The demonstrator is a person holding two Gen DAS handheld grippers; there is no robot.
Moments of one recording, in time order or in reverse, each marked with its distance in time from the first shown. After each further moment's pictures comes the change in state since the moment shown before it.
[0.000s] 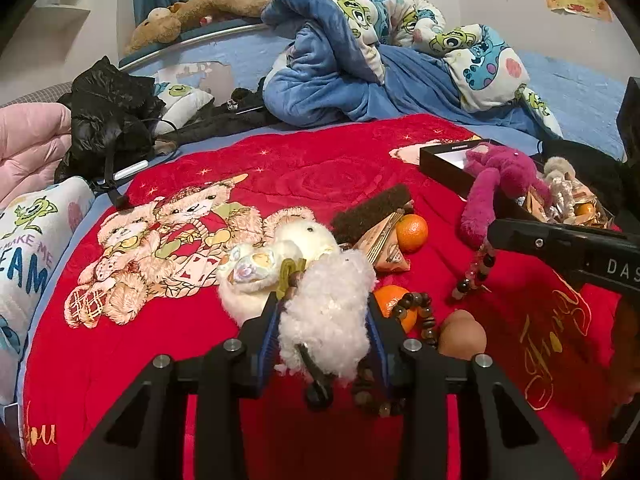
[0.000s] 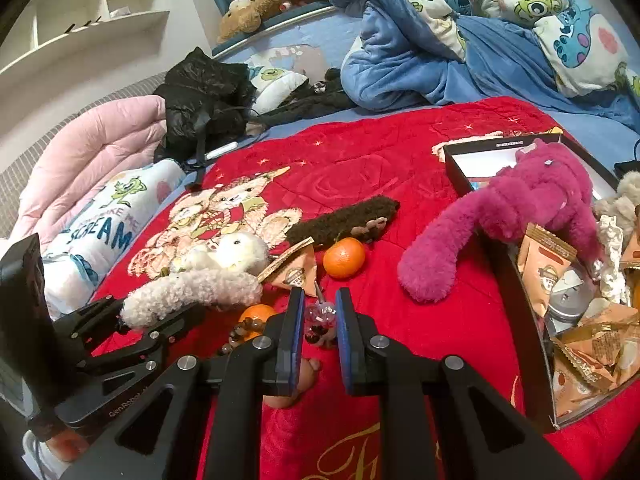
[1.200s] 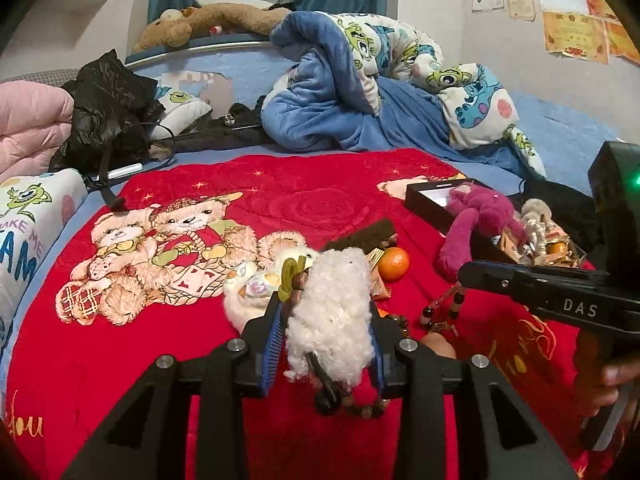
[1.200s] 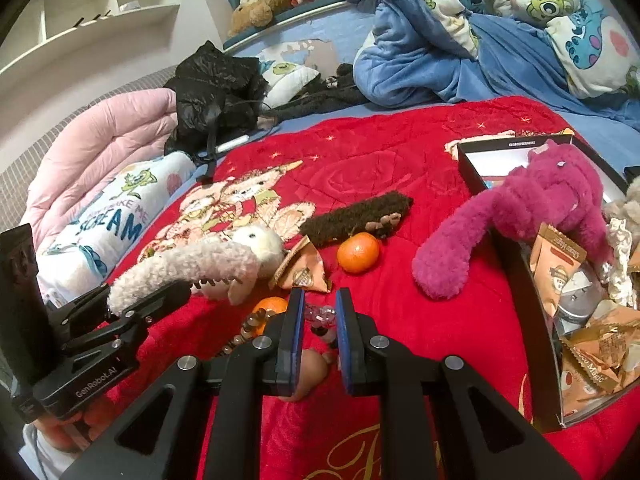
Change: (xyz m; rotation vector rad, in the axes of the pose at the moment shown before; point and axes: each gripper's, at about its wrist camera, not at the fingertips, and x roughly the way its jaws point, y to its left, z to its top) left arm -0.027 0.018 0.003 -0.083 -0.089 -0.092; right arm 0.001 0.005 -0.001 -0.021 0.019 0.037
